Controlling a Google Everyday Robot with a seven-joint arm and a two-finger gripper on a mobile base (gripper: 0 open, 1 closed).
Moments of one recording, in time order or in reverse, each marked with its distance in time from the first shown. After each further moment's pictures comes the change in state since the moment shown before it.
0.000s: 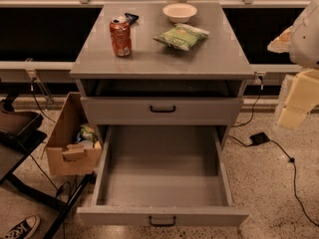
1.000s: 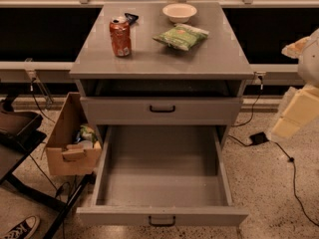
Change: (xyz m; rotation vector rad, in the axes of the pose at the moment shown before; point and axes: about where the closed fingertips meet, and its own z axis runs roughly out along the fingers) arm 0.014 -0.001 0.012 0.135 -0.064 0.110
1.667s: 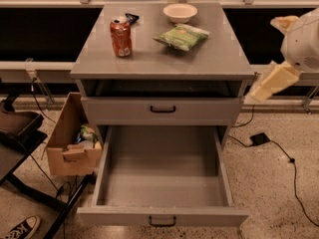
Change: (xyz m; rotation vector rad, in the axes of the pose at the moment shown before) arm -0.022 -0.085 0.035 0.217 -0.231 -0.023
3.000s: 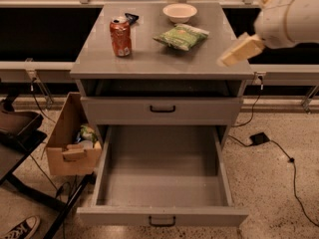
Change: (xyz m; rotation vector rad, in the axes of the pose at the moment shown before) arm -0.058 -0.082 0.062 0.195 -0.277 0.043
